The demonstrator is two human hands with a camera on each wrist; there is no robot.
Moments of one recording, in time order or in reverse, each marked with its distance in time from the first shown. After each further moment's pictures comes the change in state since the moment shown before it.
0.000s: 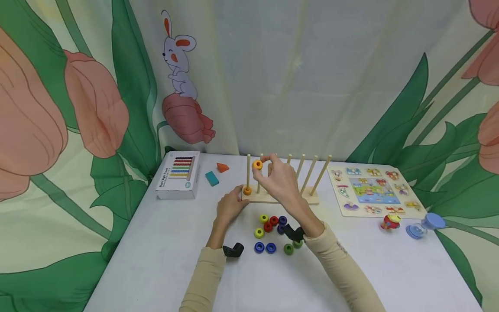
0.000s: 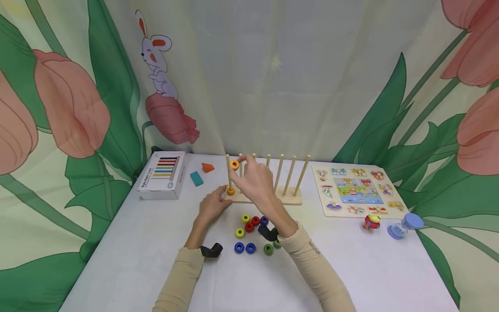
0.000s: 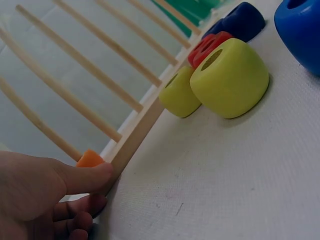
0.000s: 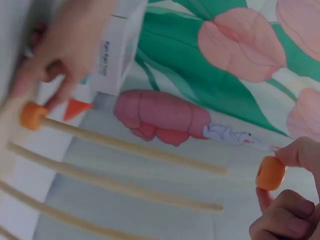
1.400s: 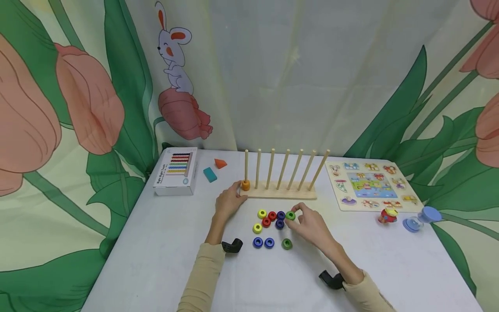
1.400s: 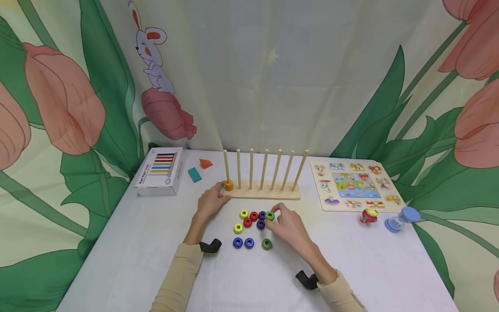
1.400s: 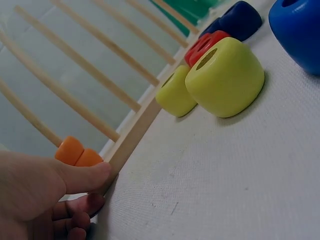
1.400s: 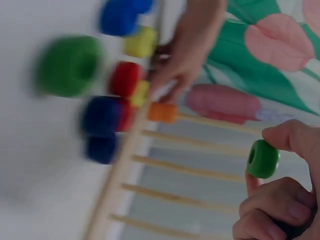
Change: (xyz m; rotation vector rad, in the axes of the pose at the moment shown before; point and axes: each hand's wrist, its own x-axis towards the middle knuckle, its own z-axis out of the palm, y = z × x) left_hand -0.001 0.000 0.001 -0.018 -0.002 -0.002; right_hand -0.115 0.093 -0.011 0.000 -0.341 0.345
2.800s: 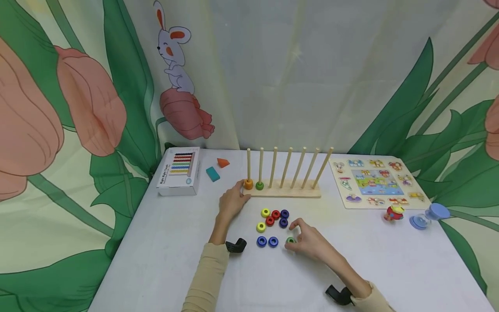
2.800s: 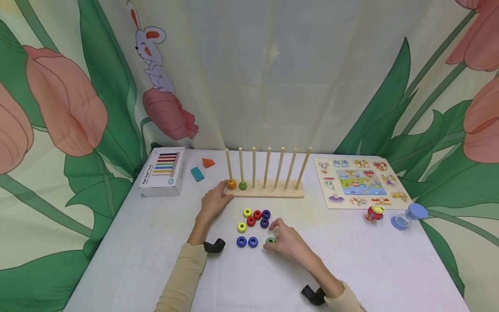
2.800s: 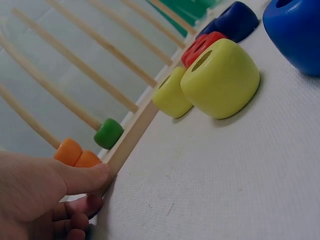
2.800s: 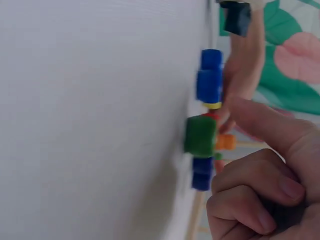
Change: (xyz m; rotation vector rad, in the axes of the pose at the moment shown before) left_hand 0.000 0.001 0.002 0.018 0.011 0.004; right_hand -0.026 0.016 0.026 0.143 -0.250 0.077
